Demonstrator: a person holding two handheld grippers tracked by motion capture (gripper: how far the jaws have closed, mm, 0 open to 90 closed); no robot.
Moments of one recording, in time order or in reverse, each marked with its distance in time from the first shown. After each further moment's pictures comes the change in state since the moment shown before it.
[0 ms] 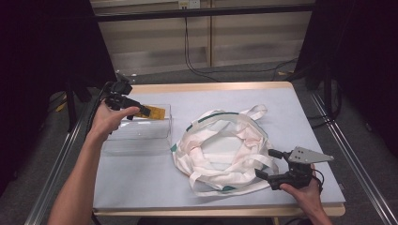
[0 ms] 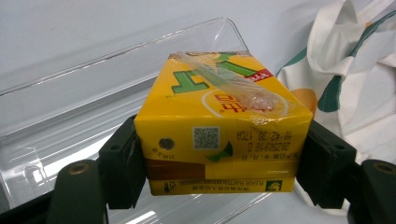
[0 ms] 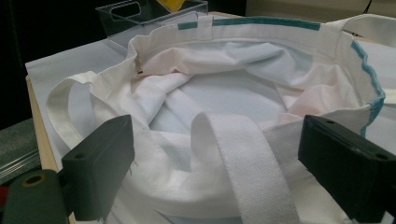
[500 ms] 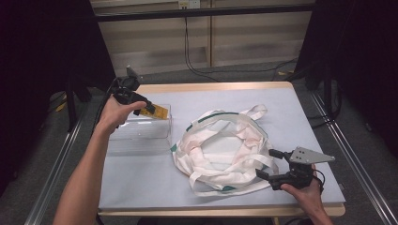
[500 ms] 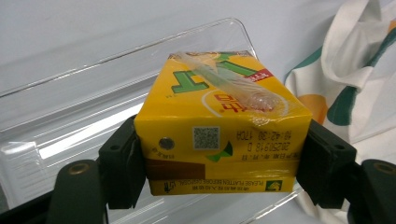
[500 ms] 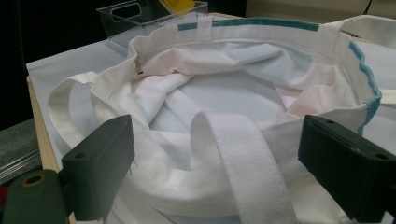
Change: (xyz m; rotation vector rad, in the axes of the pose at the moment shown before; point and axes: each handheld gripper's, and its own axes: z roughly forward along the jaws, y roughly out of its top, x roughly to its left) left arm -0.005 0.022 0.016 0.081 0.038 -0.054; right arm -0.001 0.000 -0.002 -0.004 0.000 0.002
